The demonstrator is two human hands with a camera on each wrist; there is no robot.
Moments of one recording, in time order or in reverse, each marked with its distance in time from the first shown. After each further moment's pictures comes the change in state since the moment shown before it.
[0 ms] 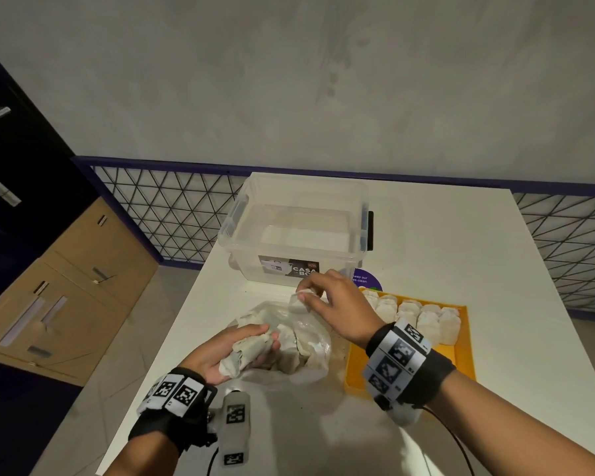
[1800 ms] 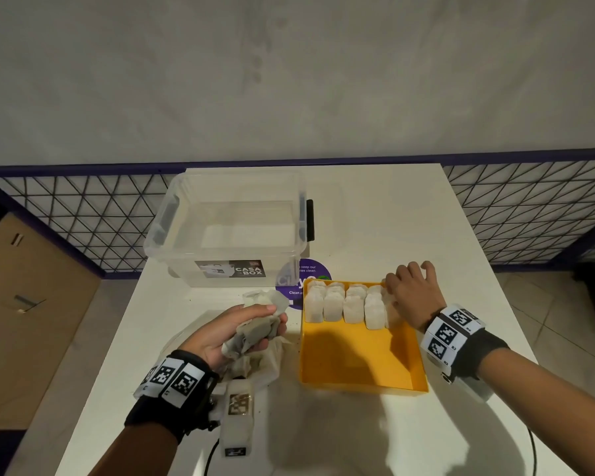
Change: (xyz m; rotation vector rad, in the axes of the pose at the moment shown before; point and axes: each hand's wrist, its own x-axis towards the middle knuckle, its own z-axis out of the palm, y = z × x) left_hand 0.043 0.001 0.087 0.365 0.017 -0.063; right_hand -0.083 0.159 -0.089 -1.156 -0.106 0.413
